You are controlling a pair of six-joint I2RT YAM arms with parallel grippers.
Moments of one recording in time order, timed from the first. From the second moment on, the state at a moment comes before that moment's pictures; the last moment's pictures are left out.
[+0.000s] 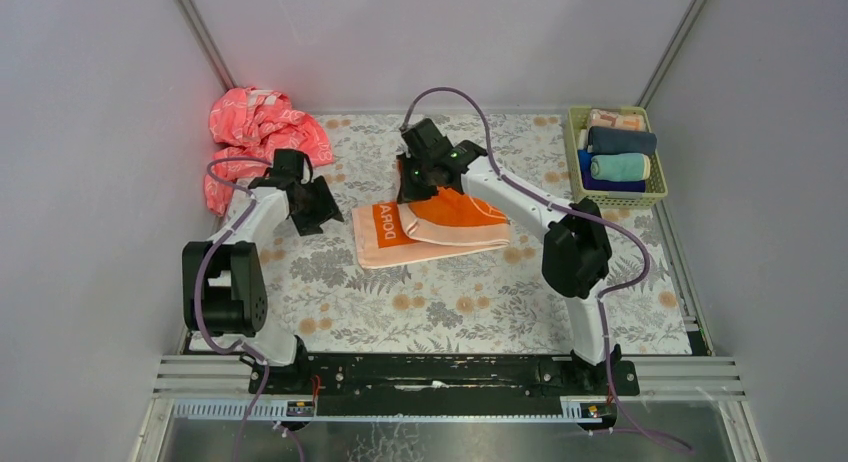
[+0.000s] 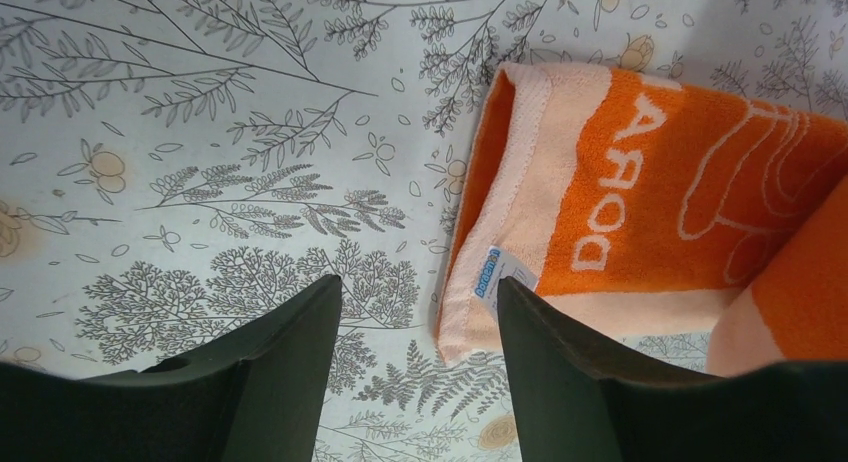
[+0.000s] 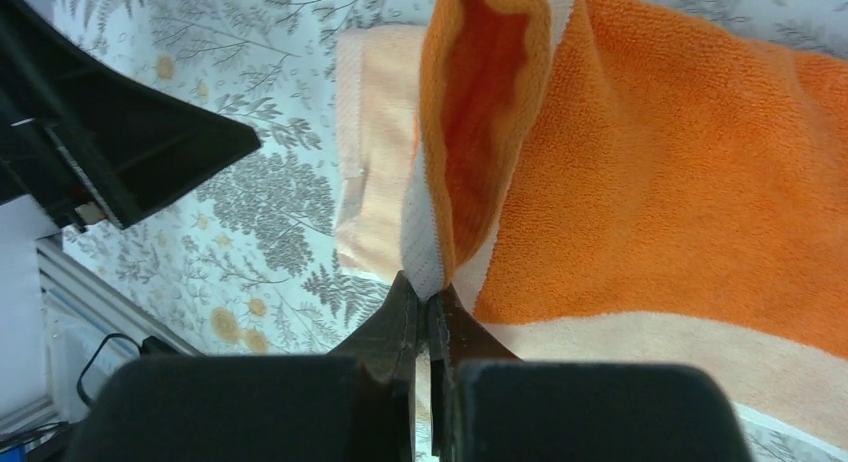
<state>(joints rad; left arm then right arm) 0.02 1.57 1.07 -0.60 0.19 -0.49 0.75 2.05 1.87 -0.69 -0.08 0.56</state>
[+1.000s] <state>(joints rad) 0.01 1.62 1.06 -0.59 0.27 -0.49 0.83 2.27 1.92 -0.56 -0.26 0.72</state>
